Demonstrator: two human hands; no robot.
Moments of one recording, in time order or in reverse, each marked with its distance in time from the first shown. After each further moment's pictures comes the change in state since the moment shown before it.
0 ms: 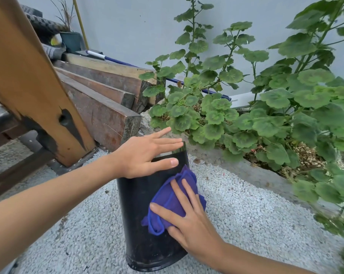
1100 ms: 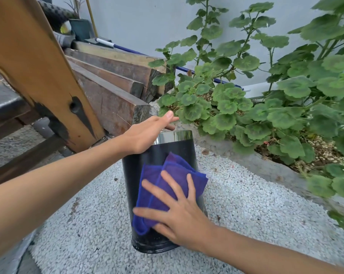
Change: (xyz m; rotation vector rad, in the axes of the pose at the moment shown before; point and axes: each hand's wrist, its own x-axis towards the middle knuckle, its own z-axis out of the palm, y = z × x) left_hand 0.005 -0.012 0.000 -0.657 0.007 -0.554; right_hand 0.027 -0.025 0.011 -0.297 0.002 -0.274
